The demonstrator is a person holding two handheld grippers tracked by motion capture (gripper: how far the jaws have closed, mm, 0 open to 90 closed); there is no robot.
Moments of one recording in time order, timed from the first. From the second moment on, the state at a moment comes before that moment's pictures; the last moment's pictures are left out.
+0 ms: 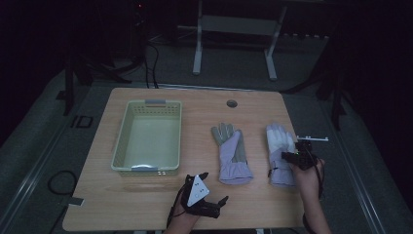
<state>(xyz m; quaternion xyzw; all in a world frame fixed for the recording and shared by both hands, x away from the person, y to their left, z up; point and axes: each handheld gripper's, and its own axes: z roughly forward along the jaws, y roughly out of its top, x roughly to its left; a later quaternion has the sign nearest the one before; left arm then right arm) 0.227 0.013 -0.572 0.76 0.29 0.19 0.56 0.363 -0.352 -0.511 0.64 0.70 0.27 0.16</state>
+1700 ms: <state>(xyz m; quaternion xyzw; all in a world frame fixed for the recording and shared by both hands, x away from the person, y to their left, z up) 0.230 0.015 -0.573 0.75 0.30 0.17 0.56 0.365 -0.378 -0.526 0.54 0.77 0.32 0.11</state>
